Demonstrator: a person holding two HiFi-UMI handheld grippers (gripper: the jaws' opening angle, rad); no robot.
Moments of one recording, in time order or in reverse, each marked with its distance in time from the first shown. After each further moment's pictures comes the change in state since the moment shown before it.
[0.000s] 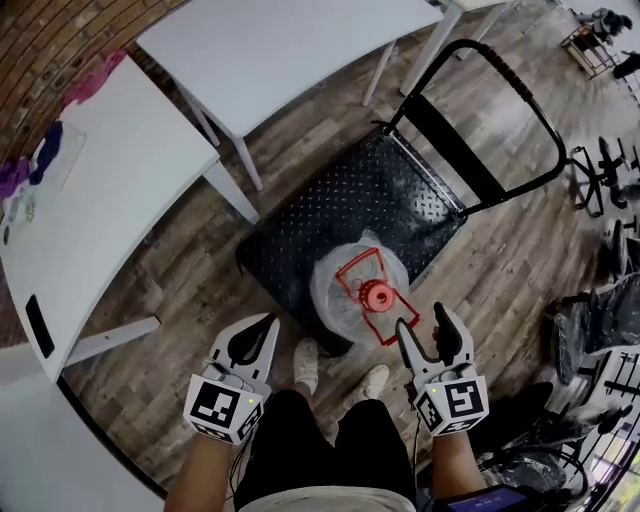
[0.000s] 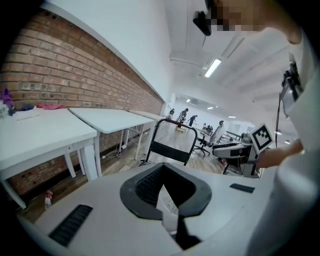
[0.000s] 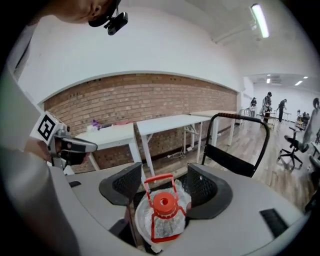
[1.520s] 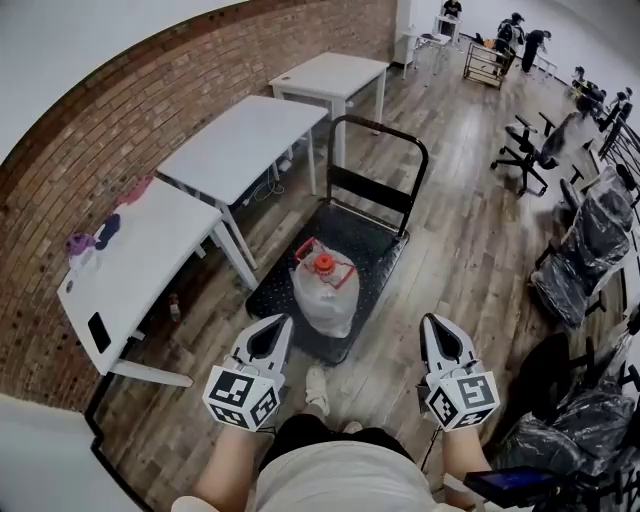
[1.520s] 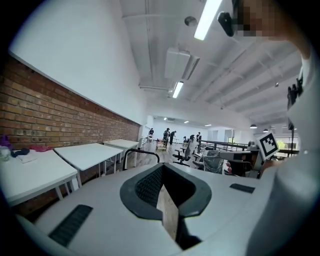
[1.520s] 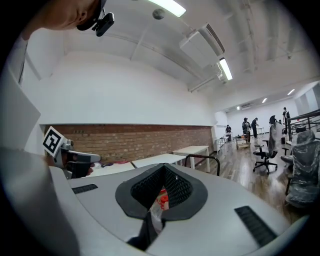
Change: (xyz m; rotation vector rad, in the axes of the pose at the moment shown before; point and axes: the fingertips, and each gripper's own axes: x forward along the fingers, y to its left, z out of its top) left arm -0.228 -0.258 0.068 0.215 -0.255 -0.184; right arm -0.402 0.051 0.037 0.081 -0.436 -0.197
